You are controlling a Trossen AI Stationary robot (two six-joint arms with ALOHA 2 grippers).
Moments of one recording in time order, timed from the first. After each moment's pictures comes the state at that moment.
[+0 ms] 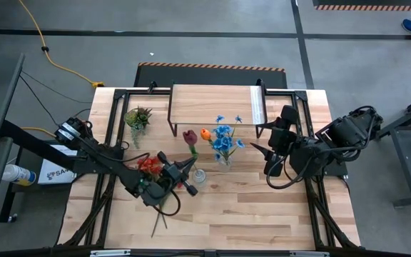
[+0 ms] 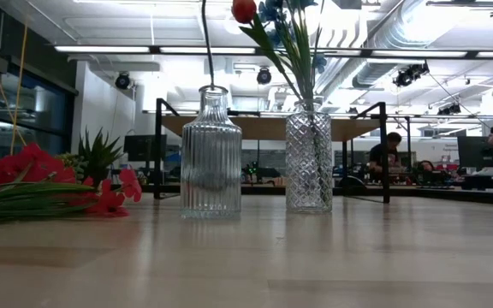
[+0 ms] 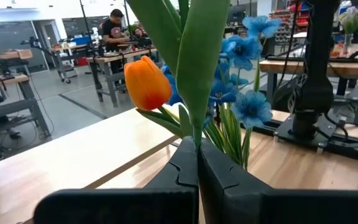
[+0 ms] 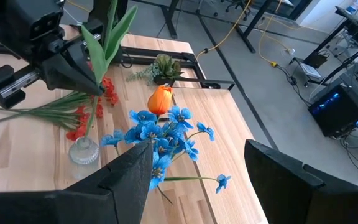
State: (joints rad) left arm -0.59 1.59 0.99 0.51 -1.38 -0.03; right arm 0.55 1.48 2.00 -1.35 0.88 0.34
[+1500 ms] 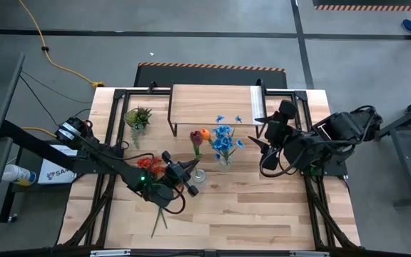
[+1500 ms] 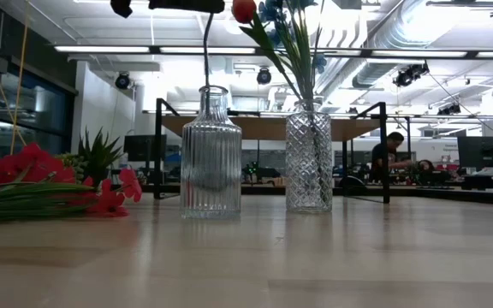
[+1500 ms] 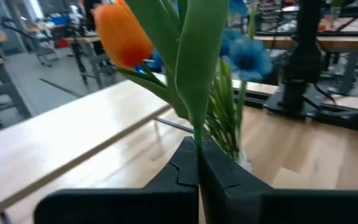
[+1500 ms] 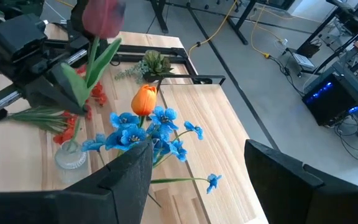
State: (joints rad) left arm -0.56 1.59 0.99 0.25 -1.26 -0.28; right arm 0.48 1.48 2.00 -1.34 0.86 0.33
